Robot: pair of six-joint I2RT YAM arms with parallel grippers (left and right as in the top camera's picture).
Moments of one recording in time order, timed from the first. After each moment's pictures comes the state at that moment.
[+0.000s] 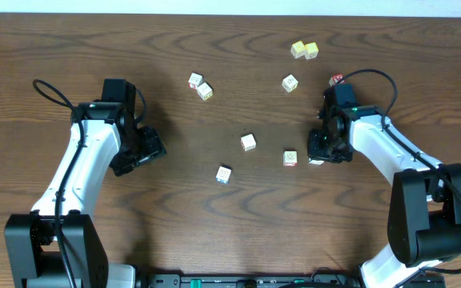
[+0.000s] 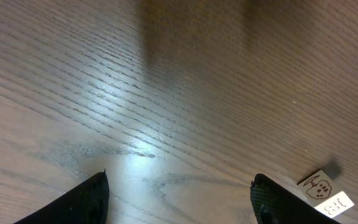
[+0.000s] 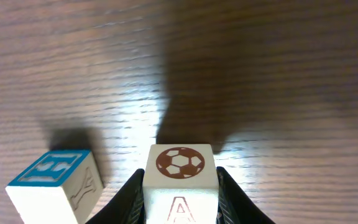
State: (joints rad) left arm -0.02 1.60 1.13 -1.04 0.10 -0.47; right arm 0.17 1.80 1.09 -0.75 -0.11 0.30
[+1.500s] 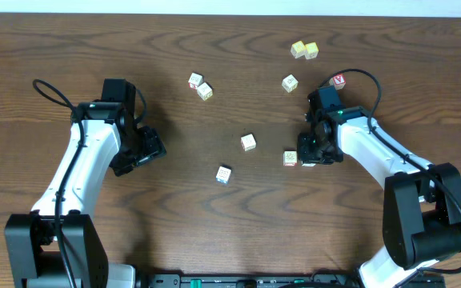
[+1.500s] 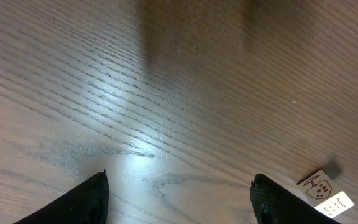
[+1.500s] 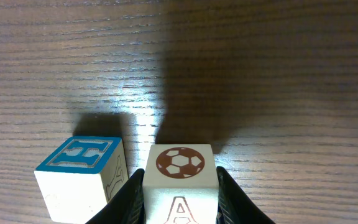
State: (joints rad) left arm -0.02 1.60 1.13 -1.04 0.10 -0.47; right arm 0.25 1.80 1.09 -0.75 -0.07 0.30
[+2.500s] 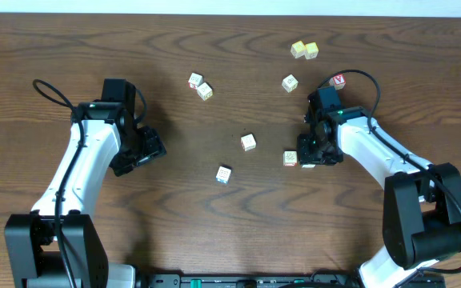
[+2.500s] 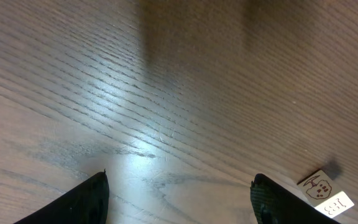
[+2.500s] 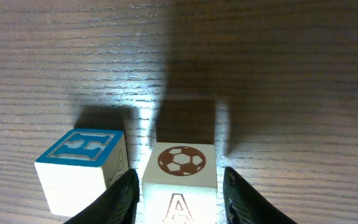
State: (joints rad) left arm -0.02 1.60 1.13 -1.04 0.10 -0.47; right arm 0.25 1.80 1.09 -0.76 -0.08 0.28
